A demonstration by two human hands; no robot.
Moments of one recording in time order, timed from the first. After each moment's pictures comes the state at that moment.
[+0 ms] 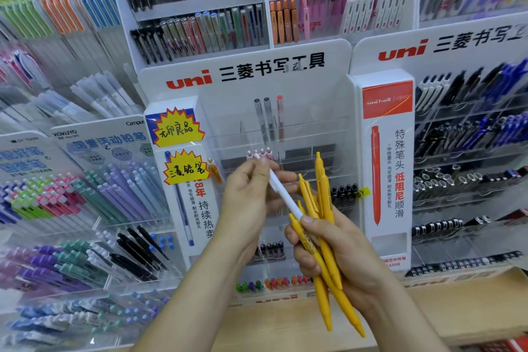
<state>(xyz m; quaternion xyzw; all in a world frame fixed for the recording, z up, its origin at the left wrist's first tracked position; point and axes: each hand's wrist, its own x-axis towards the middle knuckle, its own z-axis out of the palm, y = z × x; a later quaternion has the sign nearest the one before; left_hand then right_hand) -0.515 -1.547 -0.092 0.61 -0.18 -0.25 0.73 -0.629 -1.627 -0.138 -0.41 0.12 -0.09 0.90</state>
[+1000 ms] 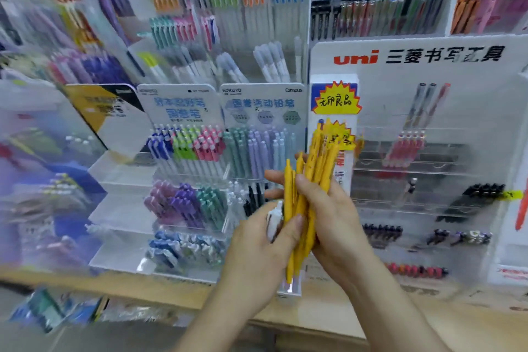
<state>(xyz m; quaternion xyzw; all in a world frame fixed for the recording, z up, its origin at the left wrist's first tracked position) -0.495 -1.316 -0.115 0.76 -0.26 -0.11 0.58 -0.523 -1.429 -0.095 -0.49 0.11 -0.15 0.85</state>
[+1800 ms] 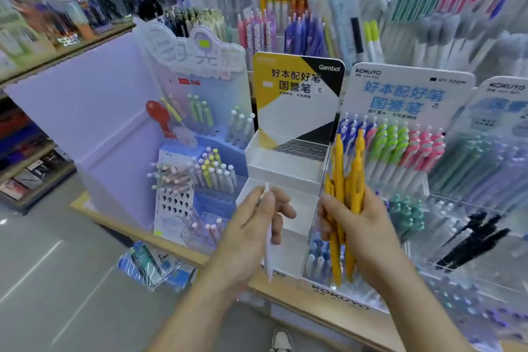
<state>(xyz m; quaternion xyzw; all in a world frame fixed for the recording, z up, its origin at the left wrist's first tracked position) -0.309 -1.026 -0.135 0.66 -0.08 -0.15 0.73 -0.339 -1.189 -0.145 -0.65 0.13 -0.10 0.74</state>
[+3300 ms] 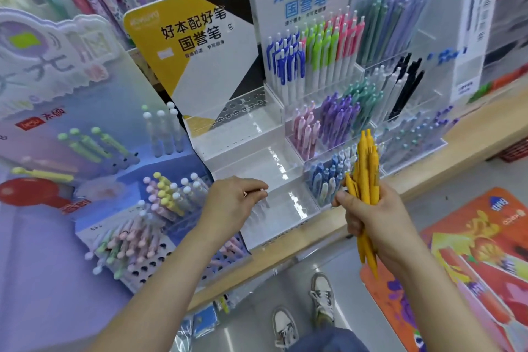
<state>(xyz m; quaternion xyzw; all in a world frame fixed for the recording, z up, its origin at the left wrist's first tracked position) -0.145 -0.983 -0.229 0.79 -0.52 -0.18 0.27 -0.373 -1.071 -0.222 -0.48 0.43 -0.31 0.70</state>
